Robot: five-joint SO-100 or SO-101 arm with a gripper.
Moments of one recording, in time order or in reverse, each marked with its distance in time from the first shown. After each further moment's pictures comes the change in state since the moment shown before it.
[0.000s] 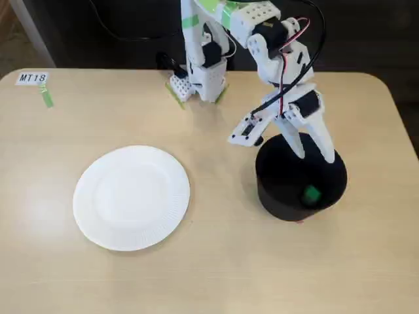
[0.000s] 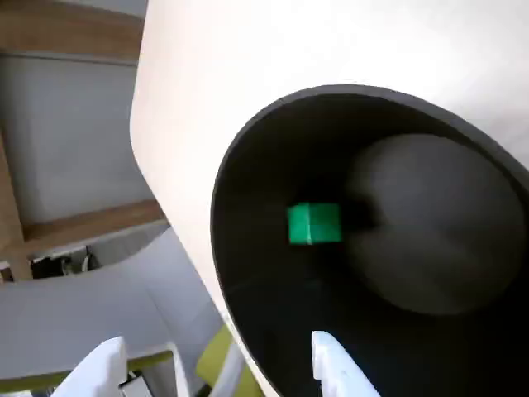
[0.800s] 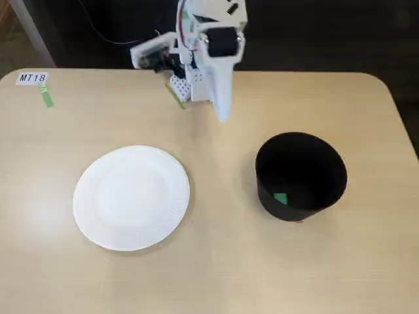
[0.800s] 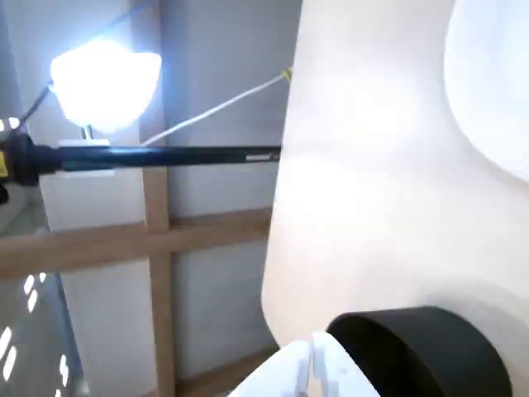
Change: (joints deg) arm 31.9 40.5 4.0 19.8 -3.0
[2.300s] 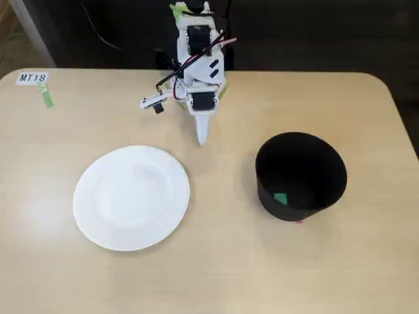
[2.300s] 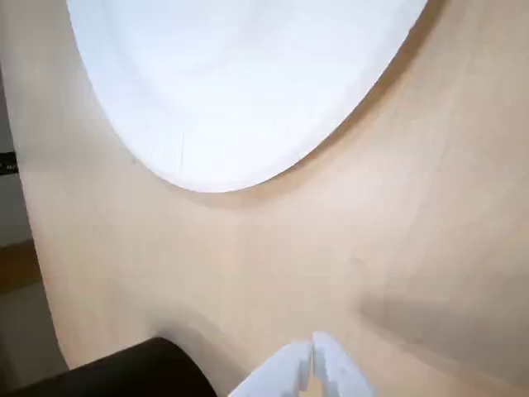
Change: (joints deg) arm 0.4 38.2 57.2 5.8 0.4
